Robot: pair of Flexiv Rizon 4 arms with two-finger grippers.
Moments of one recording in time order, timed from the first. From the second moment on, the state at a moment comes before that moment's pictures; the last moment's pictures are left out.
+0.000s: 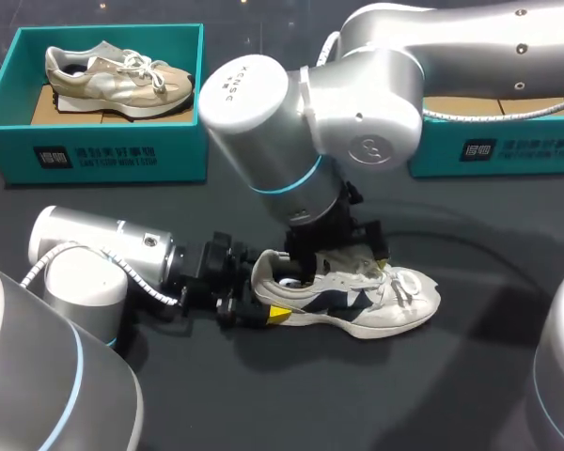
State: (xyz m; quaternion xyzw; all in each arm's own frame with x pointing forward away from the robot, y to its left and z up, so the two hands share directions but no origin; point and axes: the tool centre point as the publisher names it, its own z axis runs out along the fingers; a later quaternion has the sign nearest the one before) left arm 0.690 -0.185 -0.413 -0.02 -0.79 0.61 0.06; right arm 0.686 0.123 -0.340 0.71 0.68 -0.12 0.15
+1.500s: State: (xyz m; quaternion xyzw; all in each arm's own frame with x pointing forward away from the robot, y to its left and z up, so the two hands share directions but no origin) left arm 0.691 -0.185 -0.413 -0.02 -0.79 0.61 0.06; right arm 0.677 0.106 -0.318 0.72 0.69 -0.05 0.02
